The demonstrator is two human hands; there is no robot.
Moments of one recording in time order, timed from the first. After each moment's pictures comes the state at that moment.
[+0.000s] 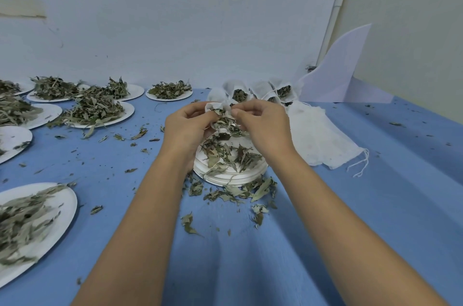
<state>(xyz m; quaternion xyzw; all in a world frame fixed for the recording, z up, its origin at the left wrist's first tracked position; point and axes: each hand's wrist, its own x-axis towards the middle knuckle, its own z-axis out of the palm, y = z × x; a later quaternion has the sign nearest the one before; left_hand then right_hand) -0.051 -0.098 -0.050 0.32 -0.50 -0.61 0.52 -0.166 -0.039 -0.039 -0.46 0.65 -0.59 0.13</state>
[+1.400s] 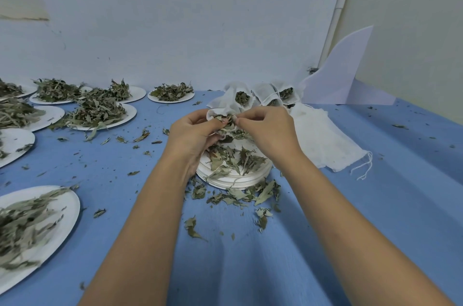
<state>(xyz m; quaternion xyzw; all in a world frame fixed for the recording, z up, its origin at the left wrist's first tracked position) -0.050 -0.098 -0.051 0.33 -0.47 -0.66 0.49 -0.170 -0.035 -0.037 -0.49 0.69 -0.52 0.10</state>
